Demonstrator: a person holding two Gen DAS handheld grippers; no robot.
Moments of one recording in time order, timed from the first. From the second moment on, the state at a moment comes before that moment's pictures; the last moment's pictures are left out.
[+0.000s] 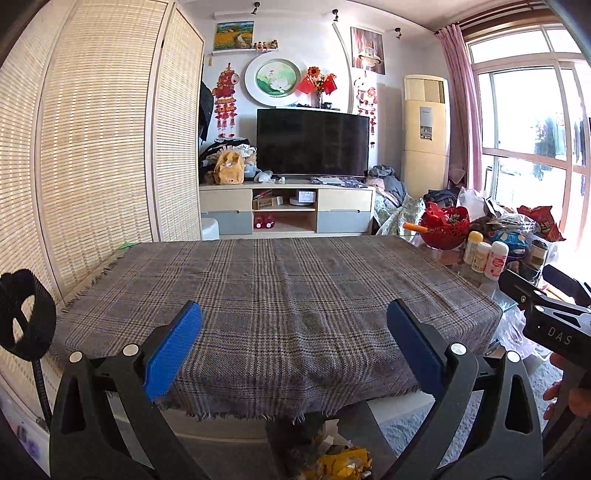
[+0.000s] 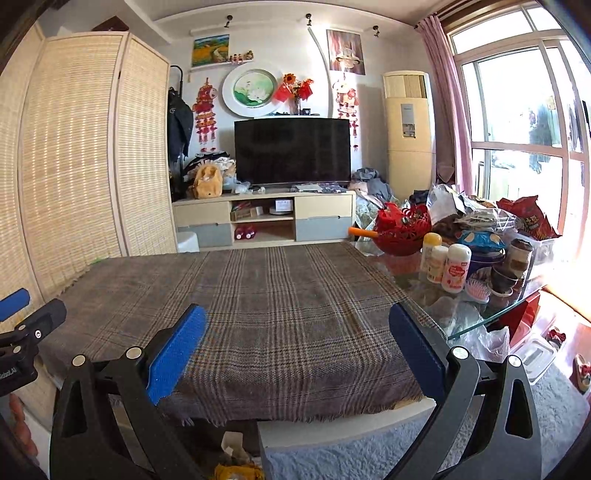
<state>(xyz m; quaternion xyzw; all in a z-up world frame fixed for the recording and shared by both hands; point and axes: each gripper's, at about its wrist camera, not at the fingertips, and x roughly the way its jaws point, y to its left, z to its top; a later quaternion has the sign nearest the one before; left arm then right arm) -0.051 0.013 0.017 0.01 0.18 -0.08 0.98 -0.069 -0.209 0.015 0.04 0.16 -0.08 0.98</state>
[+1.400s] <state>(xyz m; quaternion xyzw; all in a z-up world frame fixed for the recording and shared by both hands) -0.060 0.027 0.011 -0.01 0.20 -0.09 0.98 -0.074 -0.194 0.016 0.02 0.18 -0.07 0.98</state>
